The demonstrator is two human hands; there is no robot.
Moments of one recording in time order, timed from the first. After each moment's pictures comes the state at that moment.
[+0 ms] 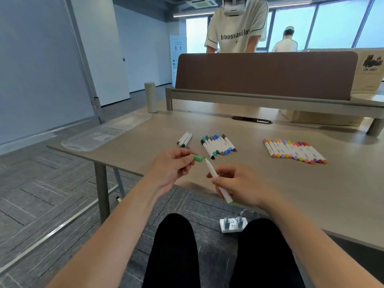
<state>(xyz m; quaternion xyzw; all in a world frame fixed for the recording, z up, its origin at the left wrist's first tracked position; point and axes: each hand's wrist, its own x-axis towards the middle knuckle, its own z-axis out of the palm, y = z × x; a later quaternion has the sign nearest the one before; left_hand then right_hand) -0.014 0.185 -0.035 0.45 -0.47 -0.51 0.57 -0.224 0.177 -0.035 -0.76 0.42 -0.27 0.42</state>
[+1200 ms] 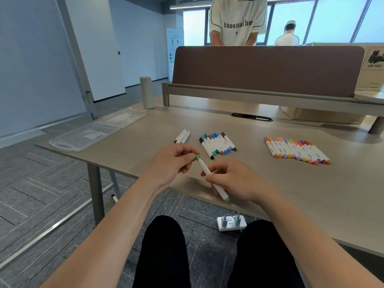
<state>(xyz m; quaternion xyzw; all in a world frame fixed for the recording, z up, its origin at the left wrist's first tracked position) -0.005 0.155 -0.042 0.46 -0.57 -0.42 0.53 -0.205 0.157 -0.025 -0.80 0.44 -0.22 0.34</state>
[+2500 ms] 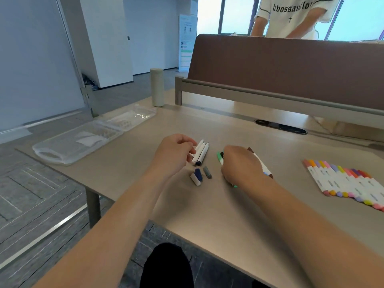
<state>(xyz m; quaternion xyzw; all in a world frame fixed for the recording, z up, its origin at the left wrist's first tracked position) 0.049 0.043 -0.021 0.61 -0.47 -0.33 0.54 -0.110 -0.003 -0.021 -0.78 0.62 0.00 -0.01</state>
